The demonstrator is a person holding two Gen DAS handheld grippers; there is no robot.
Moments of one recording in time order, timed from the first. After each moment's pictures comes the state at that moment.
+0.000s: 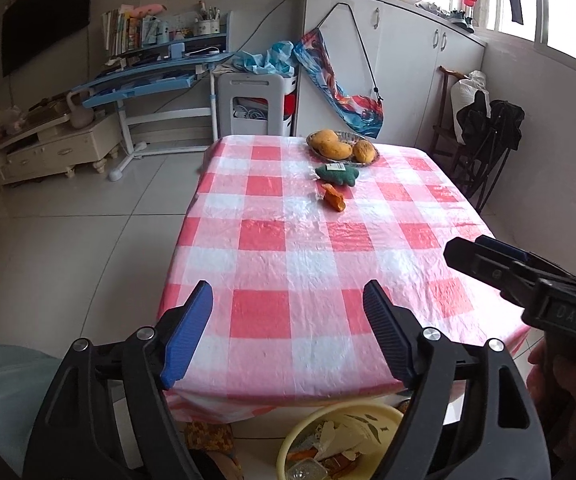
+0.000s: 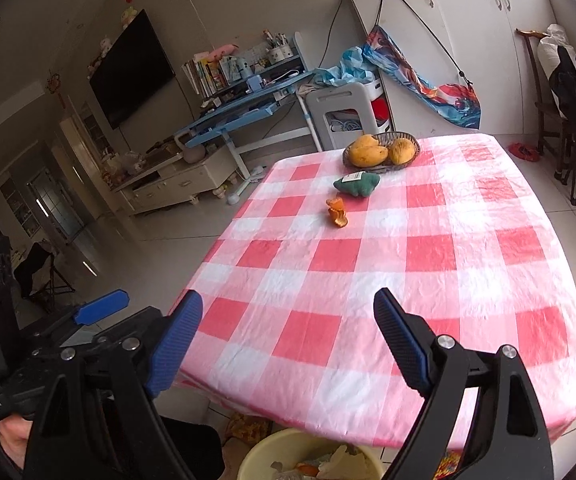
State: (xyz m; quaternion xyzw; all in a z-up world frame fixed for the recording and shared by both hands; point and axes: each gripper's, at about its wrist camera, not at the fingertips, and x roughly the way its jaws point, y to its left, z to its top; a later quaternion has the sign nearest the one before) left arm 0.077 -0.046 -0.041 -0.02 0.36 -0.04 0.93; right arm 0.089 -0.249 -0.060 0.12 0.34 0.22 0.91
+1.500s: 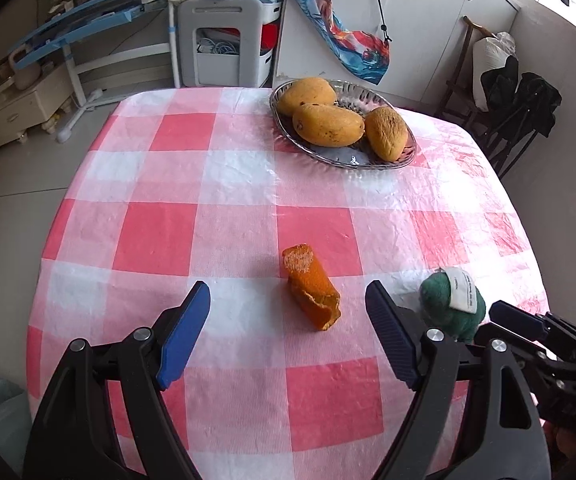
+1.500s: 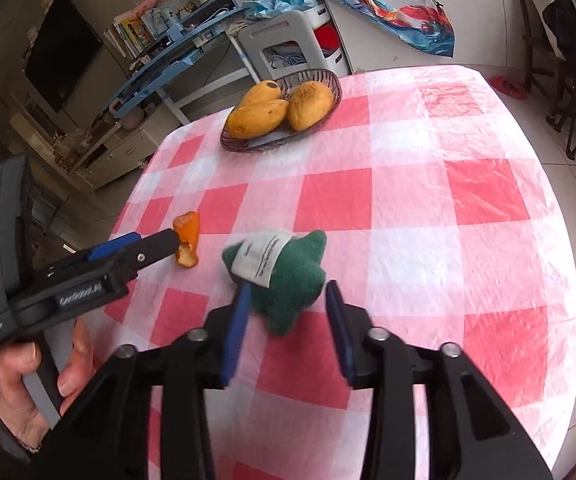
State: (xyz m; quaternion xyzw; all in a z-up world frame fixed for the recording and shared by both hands) left arm 0.336 -0.118 -0.129 -0.04 0.48 -0.07 0.87; right arm 0.244 -0.322 -0.124 0.13 0.47 0.18 0.85
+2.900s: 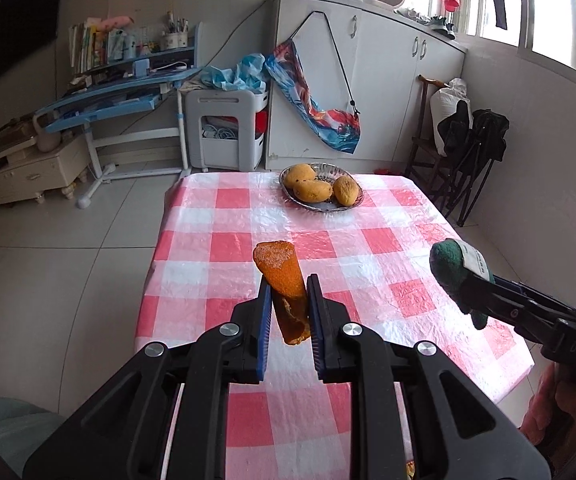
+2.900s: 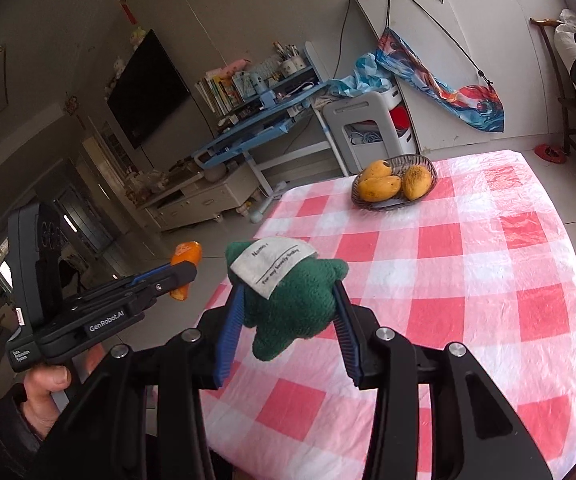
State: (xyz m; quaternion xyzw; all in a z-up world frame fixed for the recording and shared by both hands) left arm 0.159 -0.061 -0.020 -0.01 0.33 -0.09 0.94; right arm 0.137 -0.281 -0.054 0.17 0.31 0.28 0.89
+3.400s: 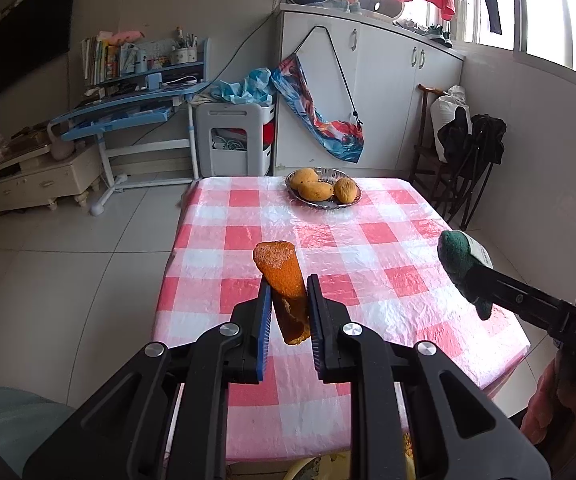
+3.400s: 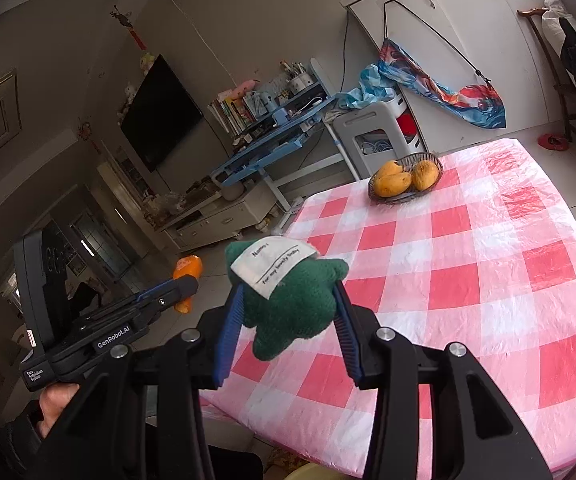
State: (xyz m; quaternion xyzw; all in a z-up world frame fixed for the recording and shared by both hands) left arm 0.103 -0.053 -0.013 -0.01 0.31 -0.08 0.95; right arm 0.103 -0.285 -0.055 0.21 0.28 0.29 0.89
